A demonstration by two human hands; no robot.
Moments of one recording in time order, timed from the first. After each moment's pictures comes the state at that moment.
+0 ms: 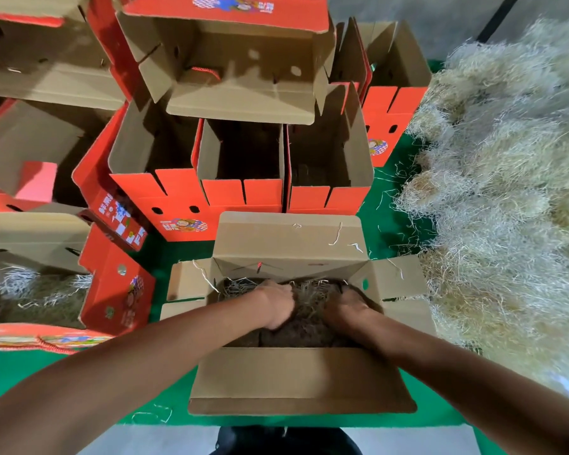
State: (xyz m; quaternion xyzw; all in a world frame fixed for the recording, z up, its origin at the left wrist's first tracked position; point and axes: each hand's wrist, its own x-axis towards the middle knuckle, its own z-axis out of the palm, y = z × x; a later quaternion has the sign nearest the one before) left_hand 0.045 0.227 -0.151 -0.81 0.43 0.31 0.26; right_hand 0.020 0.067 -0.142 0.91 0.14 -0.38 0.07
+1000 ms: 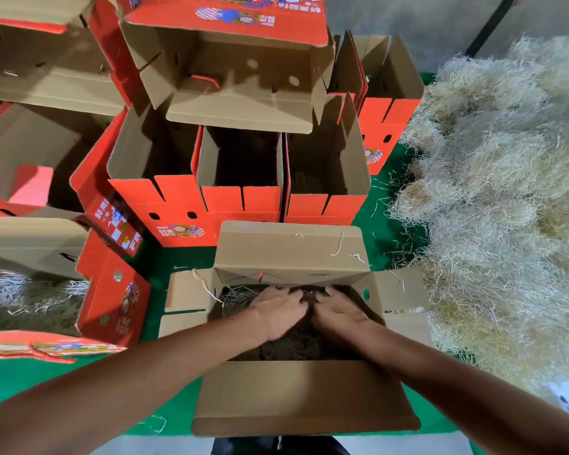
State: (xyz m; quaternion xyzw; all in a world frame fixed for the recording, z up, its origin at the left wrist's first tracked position) left_hand 0.030 0.229 -0.149 -0.90 0.37 0.20 0.08; right_hand 0.022 0.073 -0.144 0.92 0.28 -0.27 0.10
